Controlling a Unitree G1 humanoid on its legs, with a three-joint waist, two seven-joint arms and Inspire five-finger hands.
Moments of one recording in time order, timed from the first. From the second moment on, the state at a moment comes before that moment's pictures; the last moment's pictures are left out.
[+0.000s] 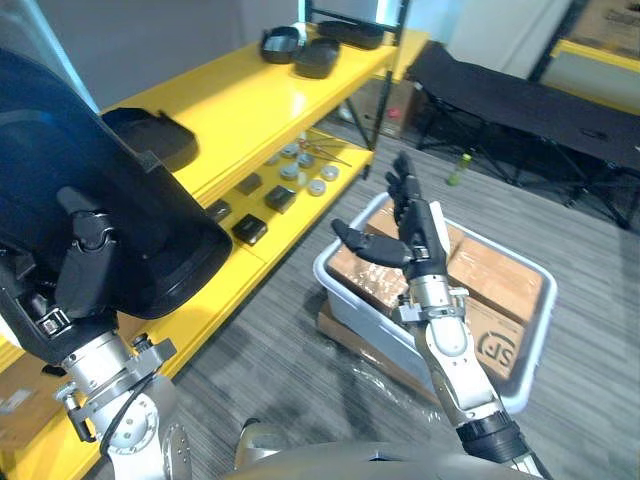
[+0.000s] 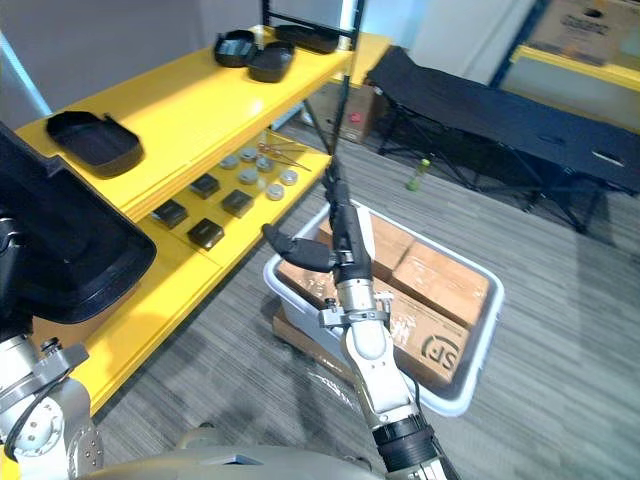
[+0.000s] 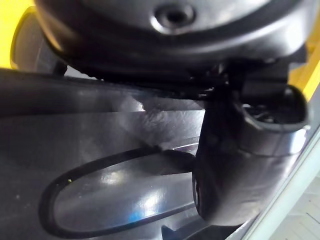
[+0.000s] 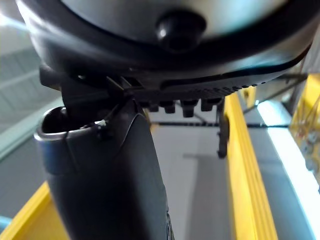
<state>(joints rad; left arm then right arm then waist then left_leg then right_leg) 0.40 -0.04 0.28 -0.55 -0.24 -0.50 0.25 -0.06 -0.17 0.31 -0.04 0.08 -0.30 -0.13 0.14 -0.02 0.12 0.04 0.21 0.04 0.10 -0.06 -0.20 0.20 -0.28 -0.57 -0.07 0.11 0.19</state>
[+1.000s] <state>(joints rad) 0.35 0.08 0.04 -0.55 -0.27 -0.57 0.06 -0.02 -0.18 0.31 -0.01 0.15 -0.34 0.02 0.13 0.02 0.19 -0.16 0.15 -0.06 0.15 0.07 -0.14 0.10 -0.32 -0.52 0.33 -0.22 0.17</state>
